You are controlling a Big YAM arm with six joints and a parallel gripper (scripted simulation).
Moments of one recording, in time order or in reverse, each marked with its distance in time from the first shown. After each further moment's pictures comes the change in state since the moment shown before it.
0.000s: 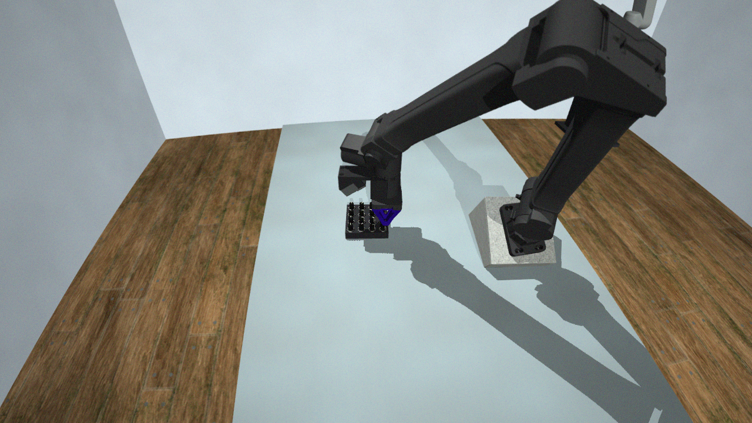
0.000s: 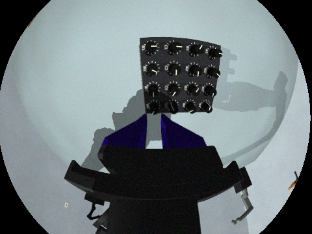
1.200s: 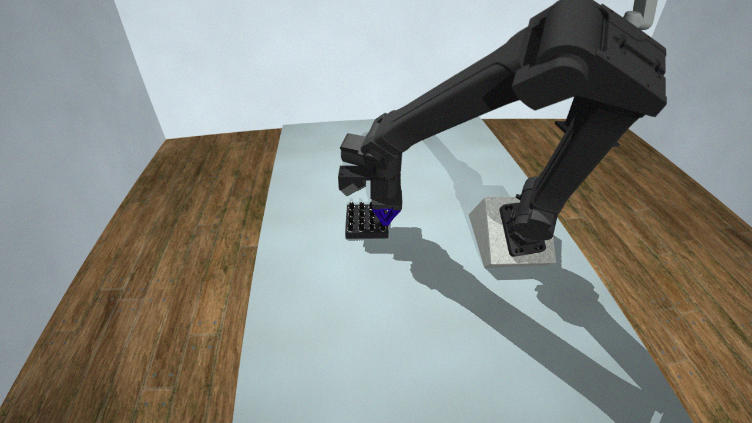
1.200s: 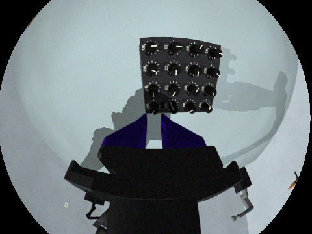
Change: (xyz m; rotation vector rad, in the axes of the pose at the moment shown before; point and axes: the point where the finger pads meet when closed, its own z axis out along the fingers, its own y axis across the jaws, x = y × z) arm 0.000 0.000 0.000 0.000 0.000 0.000
